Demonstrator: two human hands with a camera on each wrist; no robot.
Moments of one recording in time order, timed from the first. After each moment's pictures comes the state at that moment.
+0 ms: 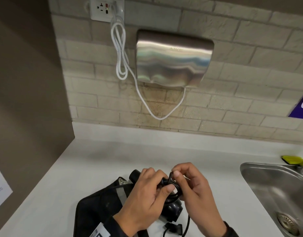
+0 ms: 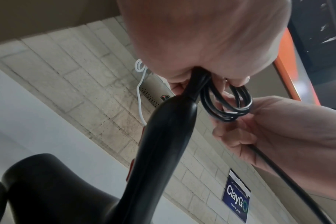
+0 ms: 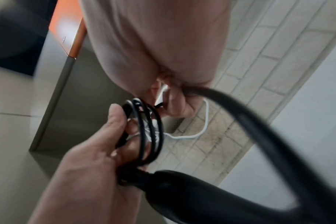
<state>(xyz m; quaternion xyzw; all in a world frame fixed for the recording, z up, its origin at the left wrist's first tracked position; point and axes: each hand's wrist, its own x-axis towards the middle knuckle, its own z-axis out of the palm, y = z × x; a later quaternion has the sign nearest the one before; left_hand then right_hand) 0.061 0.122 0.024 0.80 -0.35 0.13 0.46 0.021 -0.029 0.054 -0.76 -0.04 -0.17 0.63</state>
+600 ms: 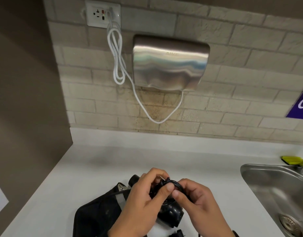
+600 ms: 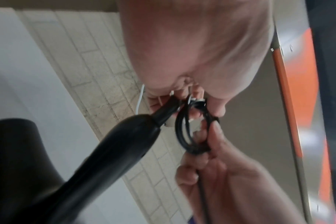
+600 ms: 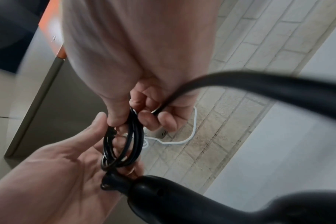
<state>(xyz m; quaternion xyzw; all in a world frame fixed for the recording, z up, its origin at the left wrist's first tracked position) 0.055 0.125 0.046 0.74 -0.27 0.01 0.62 0.016 -0.043 0.046 -0.74 -0.09 -0.10 0.66</state>
